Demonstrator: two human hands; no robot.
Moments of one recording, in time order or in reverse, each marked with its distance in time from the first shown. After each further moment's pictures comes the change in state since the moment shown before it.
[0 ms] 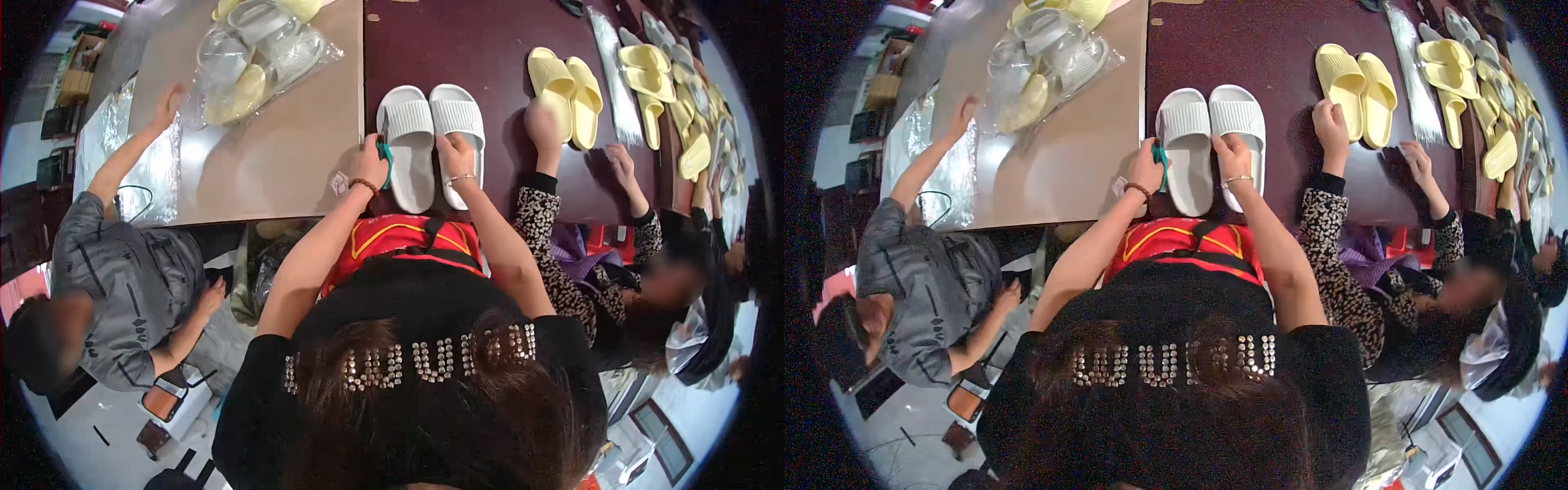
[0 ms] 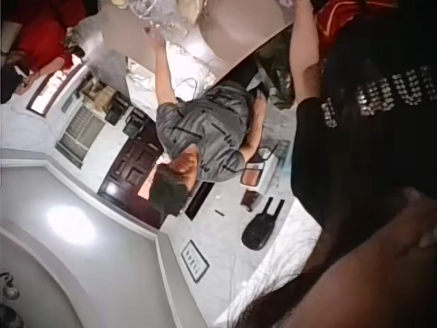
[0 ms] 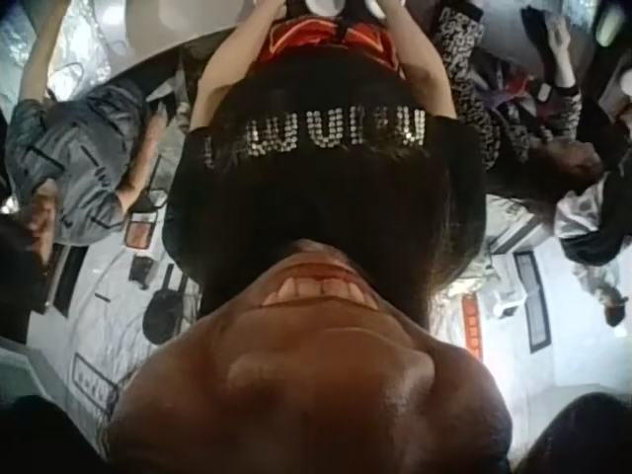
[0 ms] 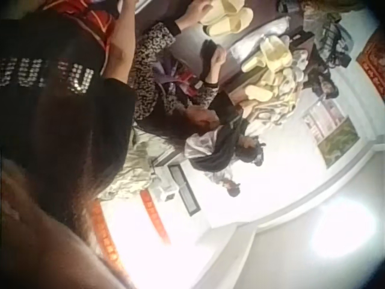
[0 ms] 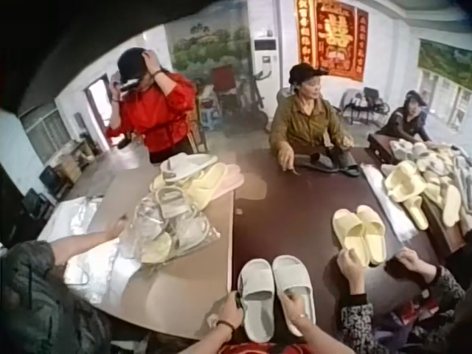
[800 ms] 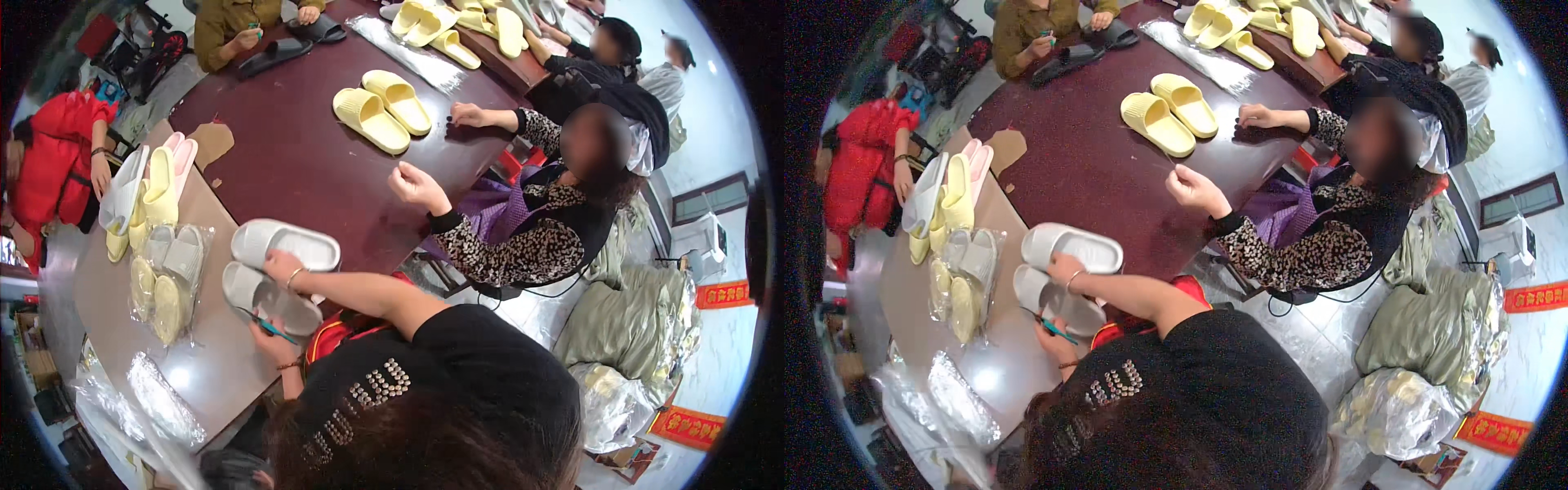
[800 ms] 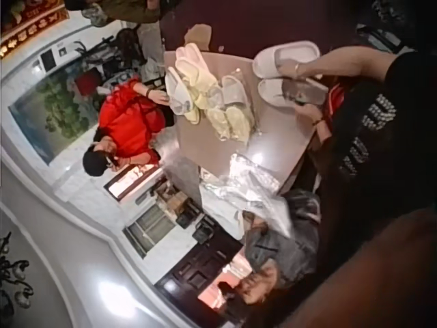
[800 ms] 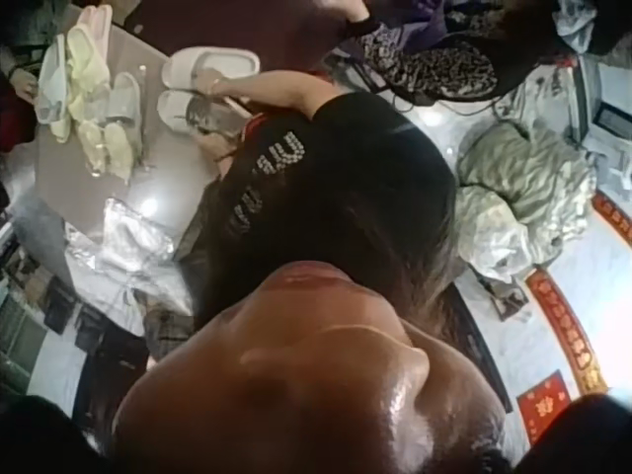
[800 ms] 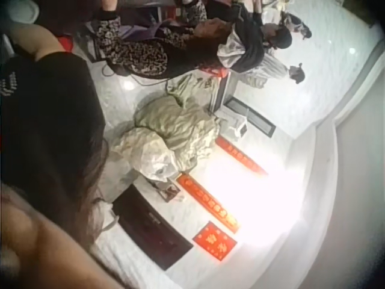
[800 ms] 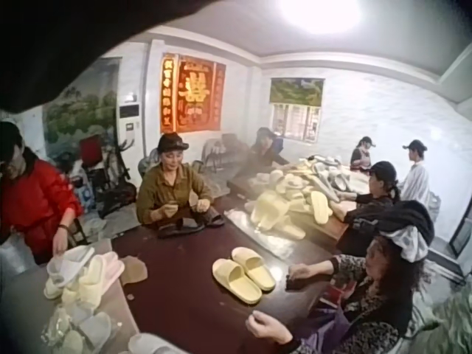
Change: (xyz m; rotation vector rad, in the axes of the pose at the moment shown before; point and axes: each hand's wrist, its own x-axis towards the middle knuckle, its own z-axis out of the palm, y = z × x) left_hand -0.031 -0.075 -0.082 -0.485 0.122 0.097; right_hand 0.018 -0.009 0.165 -0.222 -0.047 0.150
